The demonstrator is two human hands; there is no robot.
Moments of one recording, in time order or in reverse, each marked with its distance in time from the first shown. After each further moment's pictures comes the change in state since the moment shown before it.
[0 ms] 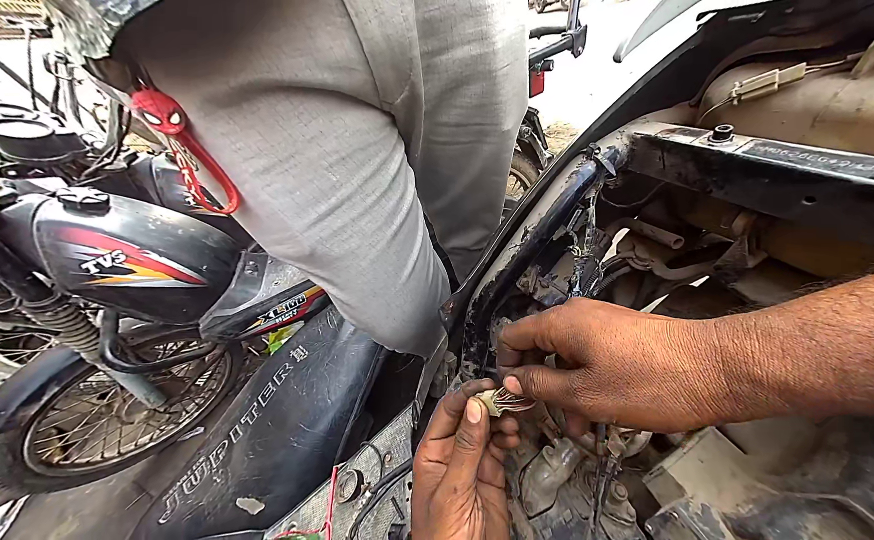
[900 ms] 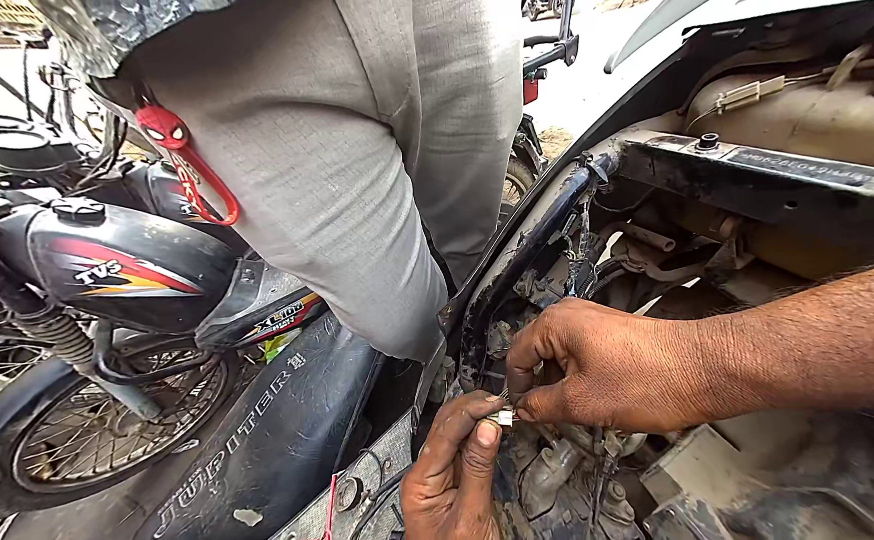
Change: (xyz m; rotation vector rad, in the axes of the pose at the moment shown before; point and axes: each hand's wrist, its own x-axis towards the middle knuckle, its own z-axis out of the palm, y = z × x) left_hand 0.000 -0.002 -0.007 0.360 -0.137 0.363; right_hand 0.003 0.002 0.000 -0.066 0.016 -0.047
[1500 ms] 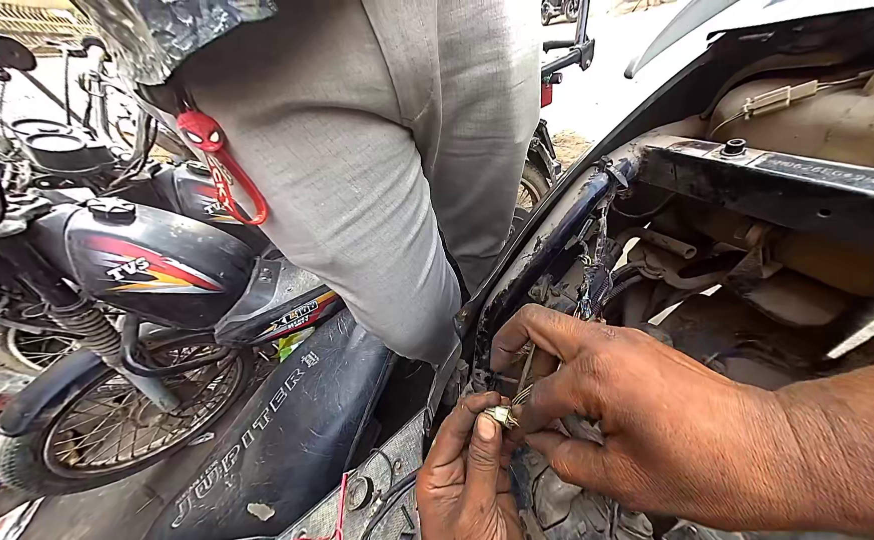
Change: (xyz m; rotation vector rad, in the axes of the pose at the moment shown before) left_hand 0.001 0.005 0.012 -0.237 0.173 -0.148; right_hand -0.014 -0.002 0.031 -0.352 0.397 -0.362
